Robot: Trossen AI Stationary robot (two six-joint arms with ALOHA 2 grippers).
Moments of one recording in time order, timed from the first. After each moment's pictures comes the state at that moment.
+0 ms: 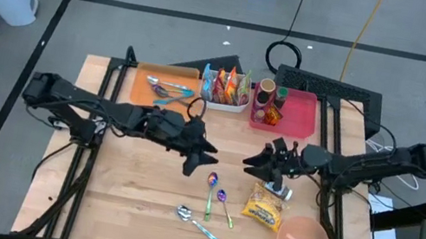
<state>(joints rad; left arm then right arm) -0.10 1.46 1.17 -0.06 -0.01 -0.55 0.11 1.03 0.39 0.63 -0.07 0.74</state>
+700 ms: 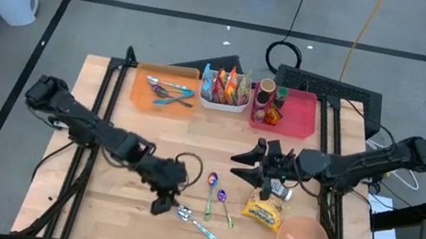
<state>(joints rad) -0.38 1.52 1.17 -0.46 0.11 -0.69 0.28 1.16 0.75 0.47 0.18 0.51</state>
